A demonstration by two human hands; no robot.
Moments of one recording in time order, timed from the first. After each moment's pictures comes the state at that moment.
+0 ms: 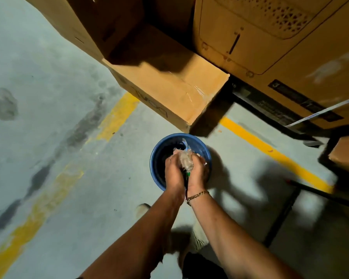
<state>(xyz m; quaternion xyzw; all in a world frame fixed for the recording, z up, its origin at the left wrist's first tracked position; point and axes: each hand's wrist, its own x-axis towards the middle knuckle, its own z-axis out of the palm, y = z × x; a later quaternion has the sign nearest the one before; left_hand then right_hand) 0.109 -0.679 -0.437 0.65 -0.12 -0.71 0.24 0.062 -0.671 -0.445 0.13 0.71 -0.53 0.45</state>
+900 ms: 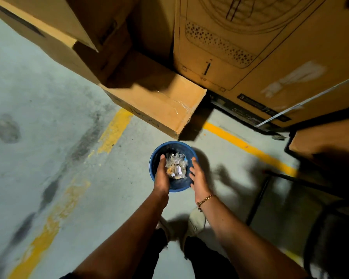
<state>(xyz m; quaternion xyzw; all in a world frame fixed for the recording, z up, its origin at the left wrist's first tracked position) 0.135 -0.702 -0.276 0.65 -0.20 -0.73 0.09 0.045 -0.648 -0.287 0.13 0.67 -0.46 0.57</state>
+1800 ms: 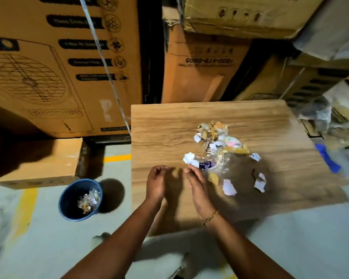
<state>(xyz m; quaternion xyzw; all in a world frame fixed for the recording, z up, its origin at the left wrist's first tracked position) -0.008 -0.254 0.002 0.39 -0.57 -0.72 0.03 -0.035 -0.127 0.016 0.08 0.70 -0.68 0.19</state>
